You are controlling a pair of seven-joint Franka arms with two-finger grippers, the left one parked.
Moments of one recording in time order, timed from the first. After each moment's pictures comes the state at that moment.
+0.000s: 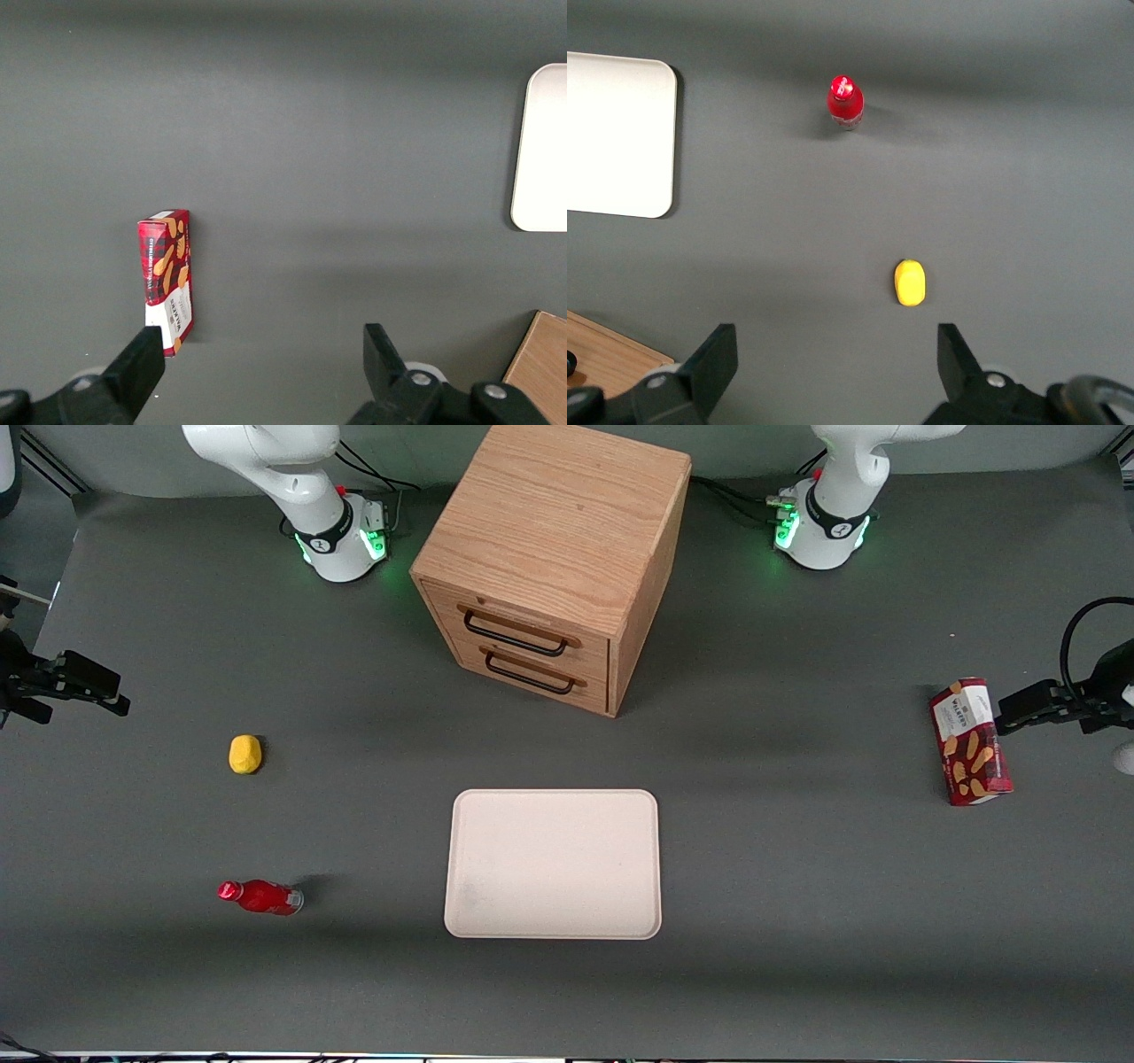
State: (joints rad) arm -0.03 0.03 -0.04 -1.55 0.00 1.63 -0.14
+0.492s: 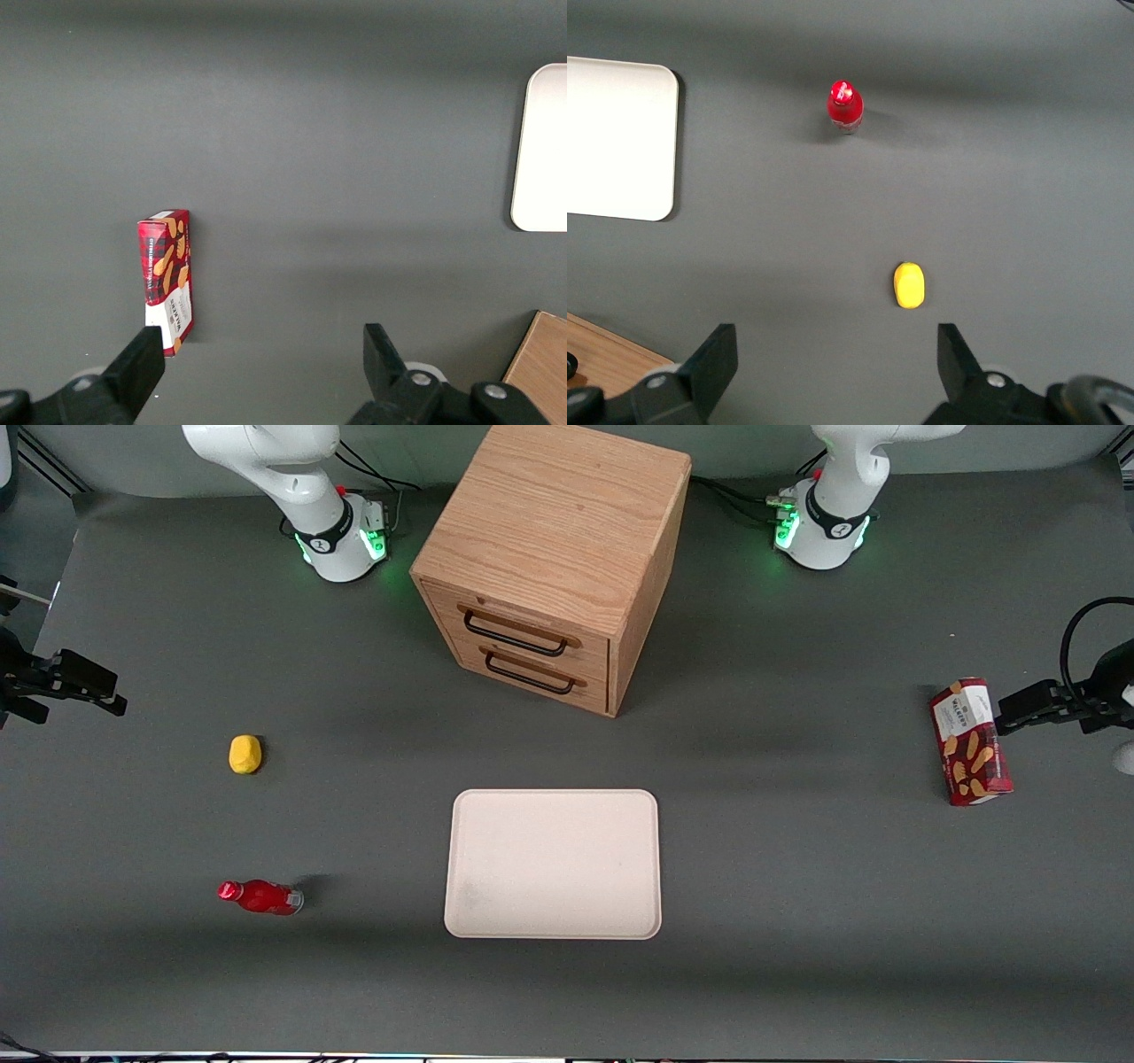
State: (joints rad) arm -0.03 0.03 -0.04 -1.54 0.00 1.63 -0.14
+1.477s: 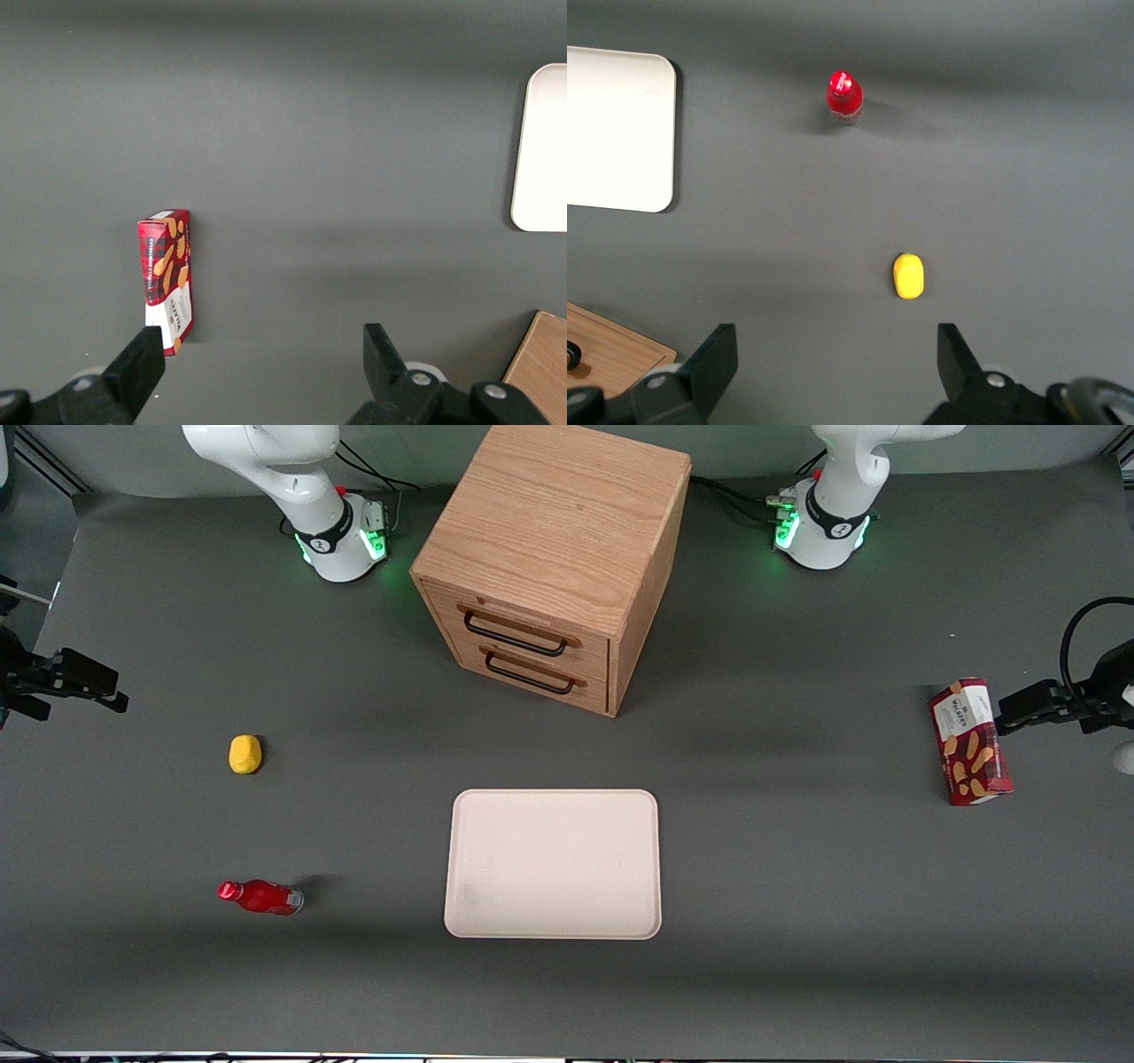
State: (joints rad) arm -0.03 0.08 -0.04 -1.47 0.00 1.56 -0.14
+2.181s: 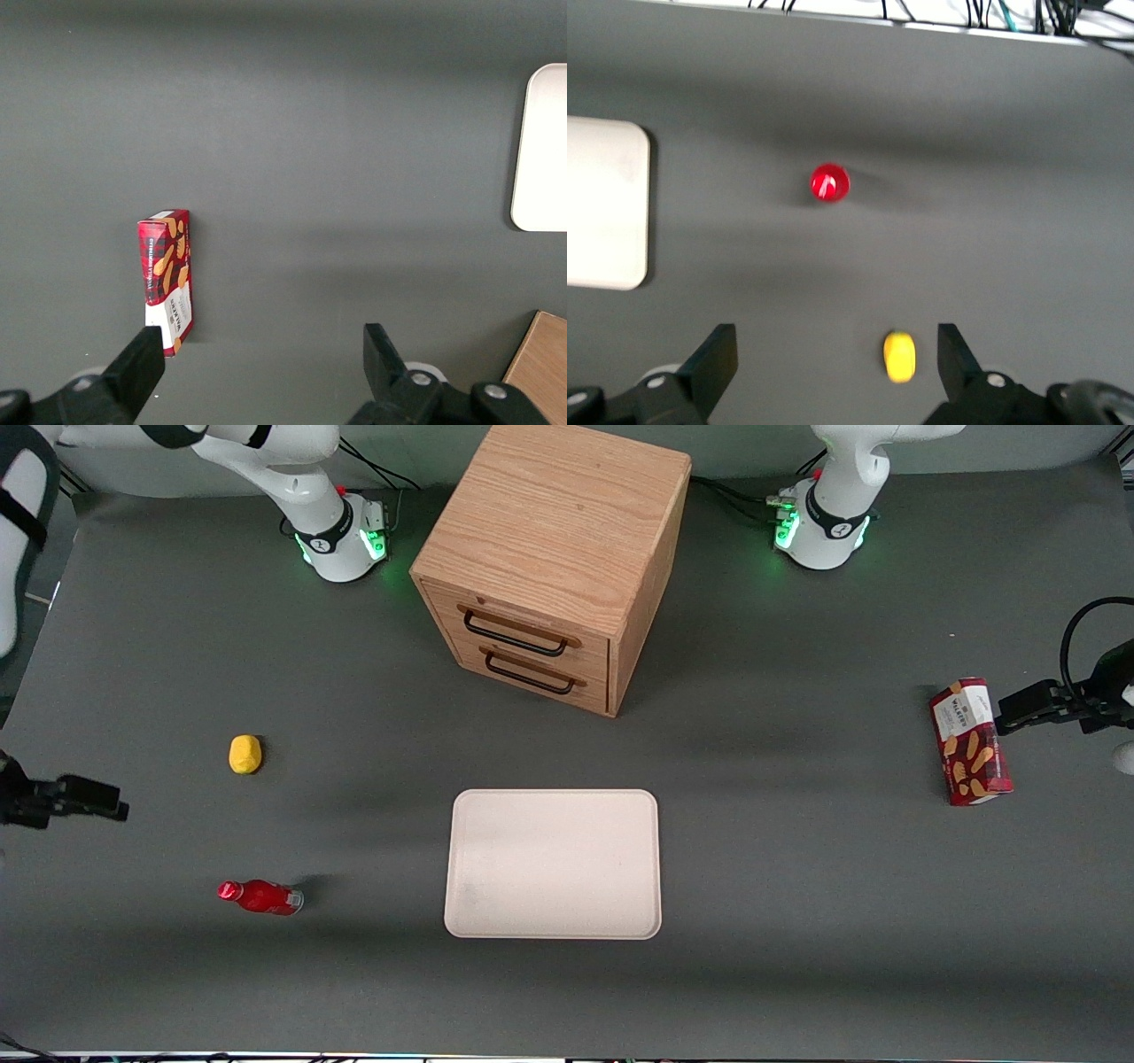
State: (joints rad) arm -0.03 0.54 -0.04 -0.96 0.00 1.55 -0.14
